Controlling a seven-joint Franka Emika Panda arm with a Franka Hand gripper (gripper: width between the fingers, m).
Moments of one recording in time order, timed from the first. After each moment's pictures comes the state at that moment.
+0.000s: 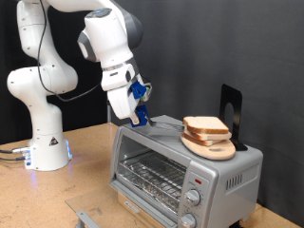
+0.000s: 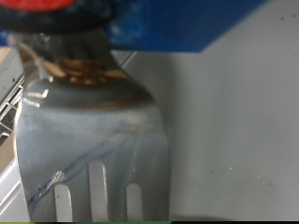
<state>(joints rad) 0.06 -0.31 0.05 -2.49 0.45 2.36 -0.12</state>
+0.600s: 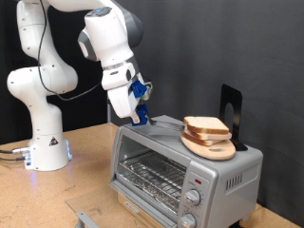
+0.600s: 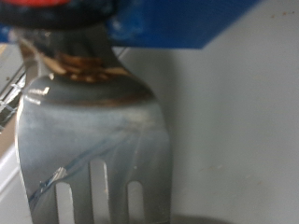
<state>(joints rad) 0.06 -0.31 0.05 -2.49 0.46 2.34 -0.13</state>
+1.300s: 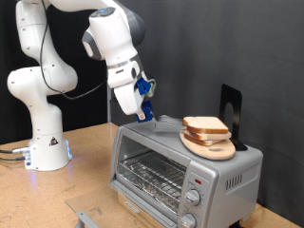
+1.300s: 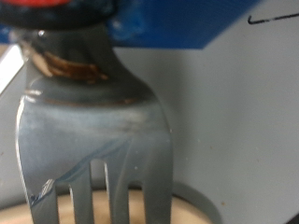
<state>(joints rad) 0.09 -0.36 0.08 -2.52 0.51 2.38 -0.13</state>
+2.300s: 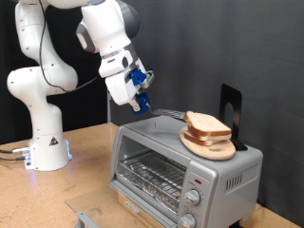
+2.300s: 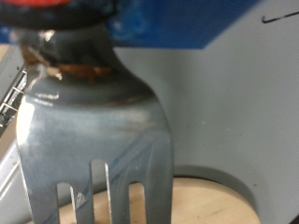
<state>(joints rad) 0.05 -0.38 0.08 -2.51 0.47 2.35 -0.03</state>
